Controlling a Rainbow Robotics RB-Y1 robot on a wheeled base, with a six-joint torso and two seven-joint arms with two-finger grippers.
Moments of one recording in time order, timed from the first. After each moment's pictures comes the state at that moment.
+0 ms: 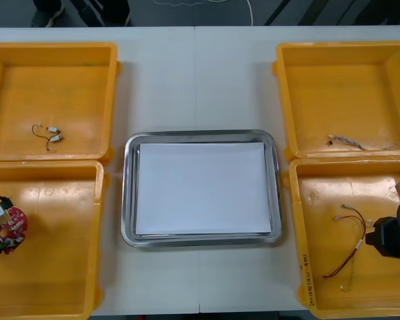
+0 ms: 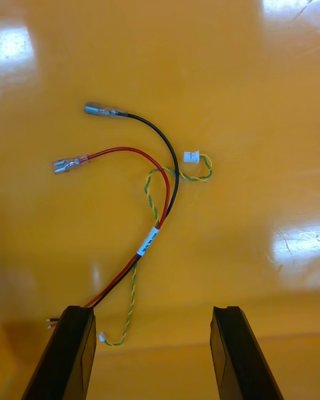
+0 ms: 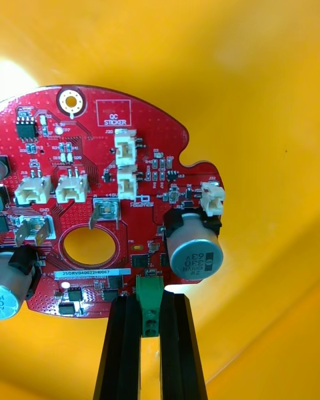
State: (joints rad) right arm 0.26 -0.99 -0.02 -2.28 -0.87 1.38 0.94; left arm 0.18 0.58 0.47 -1.96 0.87 1.67 -2.54
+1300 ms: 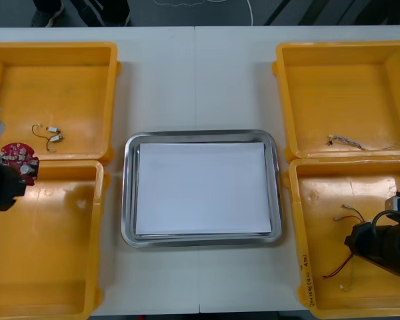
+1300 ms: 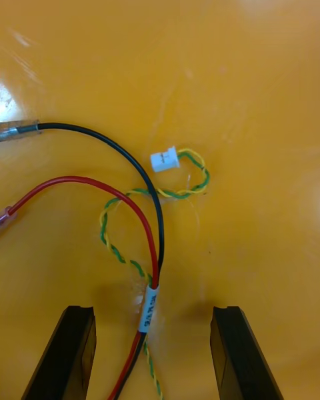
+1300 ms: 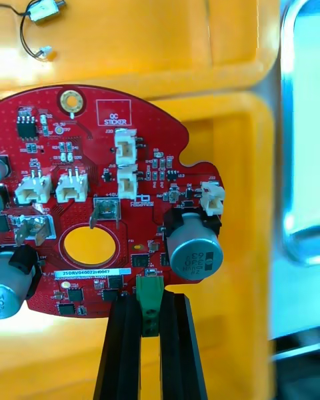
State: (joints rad) right arm 0.24 -0.81 0.11 -2.13 -0.62 1.25 0.69; left arm -0.09 0.66 0.39 -2.34 0.97 1.91 -1.33
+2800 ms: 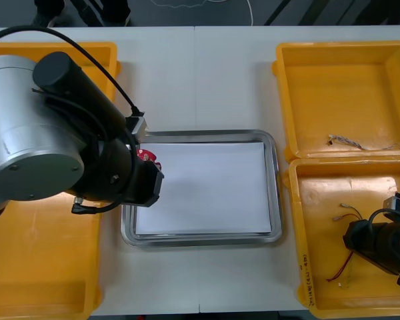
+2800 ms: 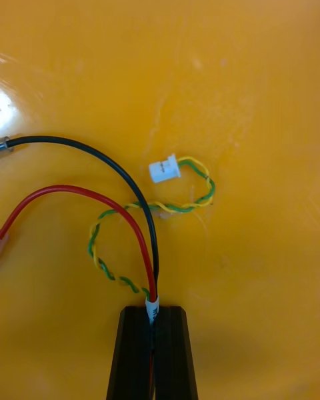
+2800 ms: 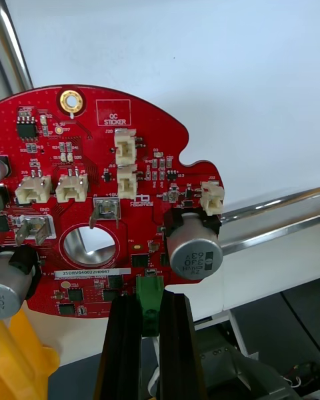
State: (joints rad) right arm 0.21 -0.80 0.13 -2.09 -0.62 1.22 0.62; left arm -0.59 0.61 -0.43 -2.27 0.87 1.91 -0.66
